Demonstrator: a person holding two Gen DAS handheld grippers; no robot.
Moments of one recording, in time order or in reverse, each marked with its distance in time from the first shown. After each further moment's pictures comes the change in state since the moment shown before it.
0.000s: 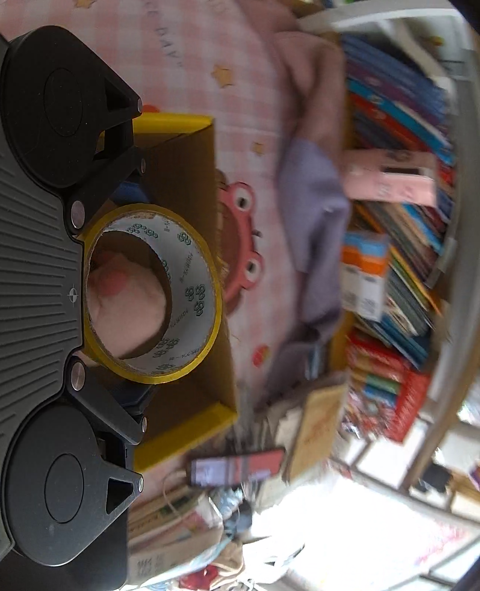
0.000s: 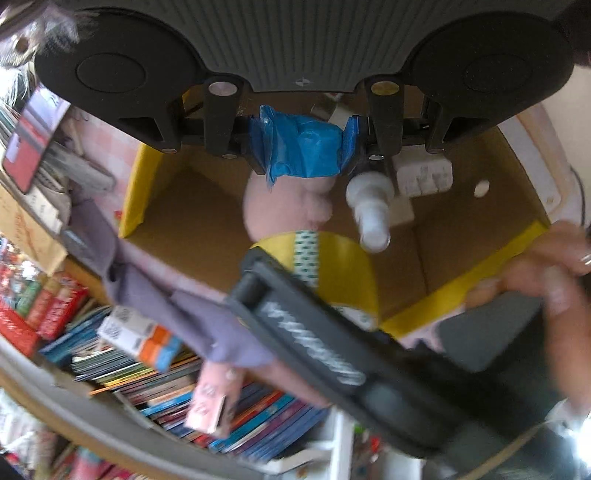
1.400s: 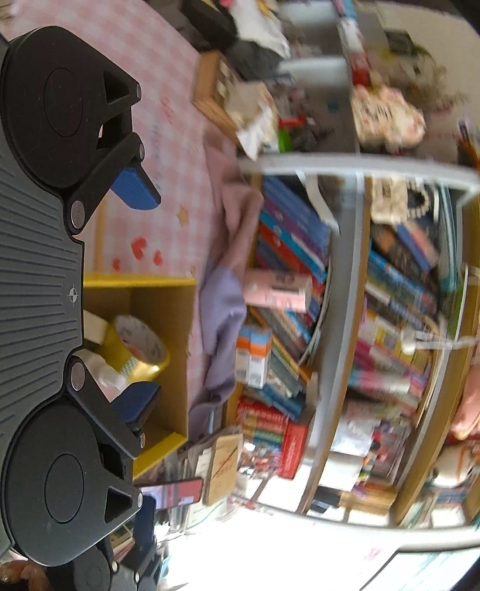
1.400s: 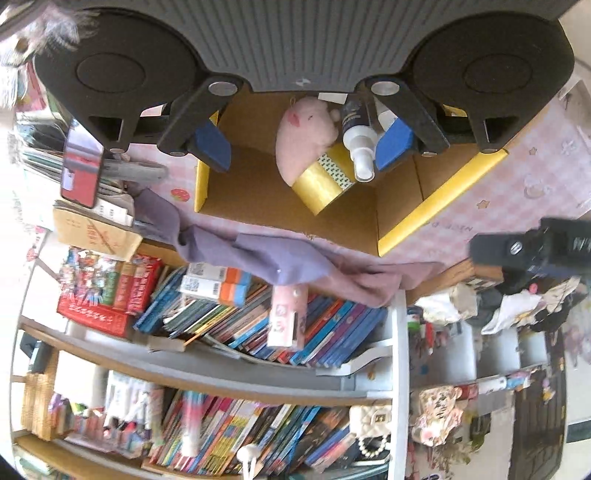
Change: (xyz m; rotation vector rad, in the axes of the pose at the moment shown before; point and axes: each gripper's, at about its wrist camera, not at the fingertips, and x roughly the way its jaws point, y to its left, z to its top) left arm -0.166 -0.002 -0.117 -0.088 -0.452 0.270; right arm -0.092 0.030 -0.025 0.257 -0.321 -0.192
